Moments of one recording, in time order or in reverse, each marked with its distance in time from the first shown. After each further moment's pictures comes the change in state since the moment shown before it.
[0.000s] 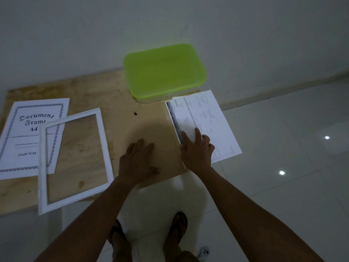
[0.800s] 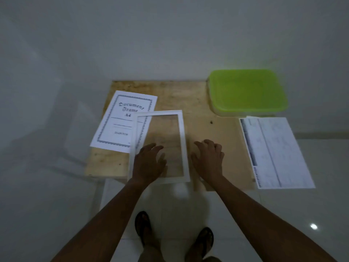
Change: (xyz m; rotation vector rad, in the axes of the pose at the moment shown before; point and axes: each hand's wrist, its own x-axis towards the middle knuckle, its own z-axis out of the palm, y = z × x) left_hand -0.087 -0.179 -0.041 -0.271 0.430 -0.190; right_hand -0.039 -0.205 0.002 0.114 -0.068 -0.248
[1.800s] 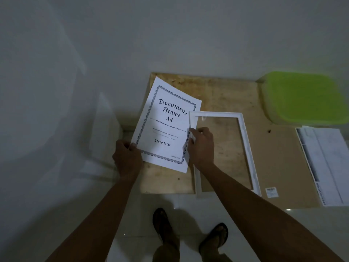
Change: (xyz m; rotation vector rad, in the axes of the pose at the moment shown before) left_hand 0.073 -0.226 -0.104 -0.556 0.347 -0.692; right_hand 0.082 -0.247 0.101 0.164 0.115 0.021
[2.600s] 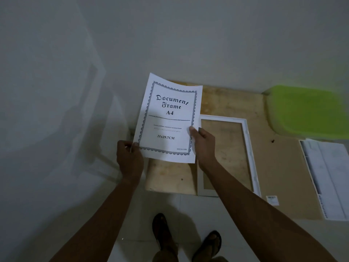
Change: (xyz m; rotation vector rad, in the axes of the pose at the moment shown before) left_hand -0.013 -0.010 -0.021 -0.317 0.074 0.028; right_hand -0.002 -0.038 -0.023 0.975 -0.081 0.315
